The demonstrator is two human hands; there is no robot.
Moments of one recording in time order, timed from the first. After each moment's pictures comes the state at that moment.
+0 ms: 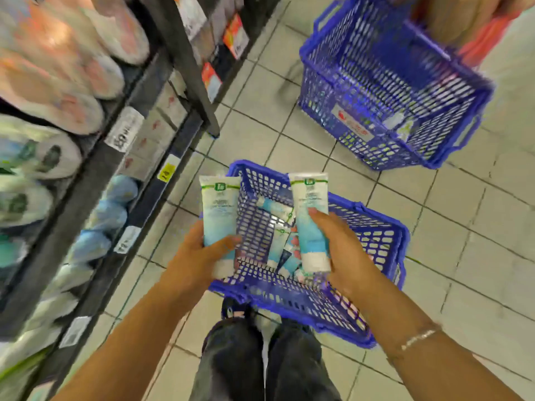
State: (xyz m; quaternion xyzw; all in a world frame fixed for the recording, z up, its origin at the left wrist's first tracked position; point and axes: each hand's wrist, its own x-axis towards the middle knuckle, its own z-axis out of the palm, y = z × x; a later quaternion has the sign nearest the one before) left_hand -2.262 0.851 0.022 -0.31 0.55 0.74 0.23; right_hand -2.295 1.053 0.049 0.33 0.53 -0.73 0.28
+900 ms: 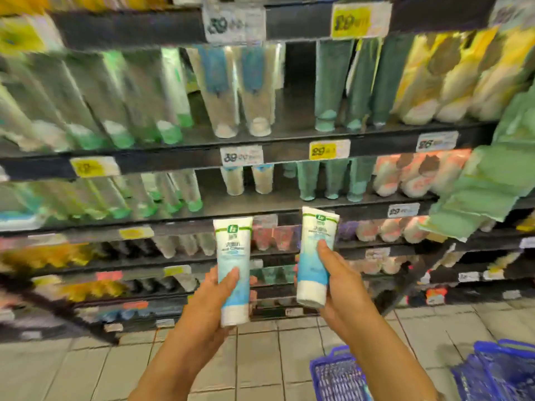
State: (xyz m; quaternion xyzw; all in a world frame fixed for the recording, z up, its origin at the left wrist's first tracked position) left_hand -1.993 0.783 0.456 -0.41 0.40 0.76 -0.31; right_hand -2.168 0.842 0.464 -0.07 0.46 -0.70 0.54
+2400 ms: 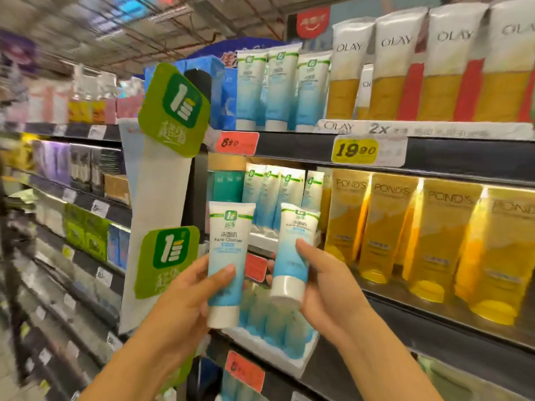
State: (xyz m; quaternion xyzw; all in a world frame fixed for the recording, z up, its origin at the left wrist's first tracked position) left_hand -1.547 0.448 0.711 -0.30 0.44 0.54 -0.66; right_hand -1.710 0.418 0.753 -0.40 0.23 -0.53 0.71
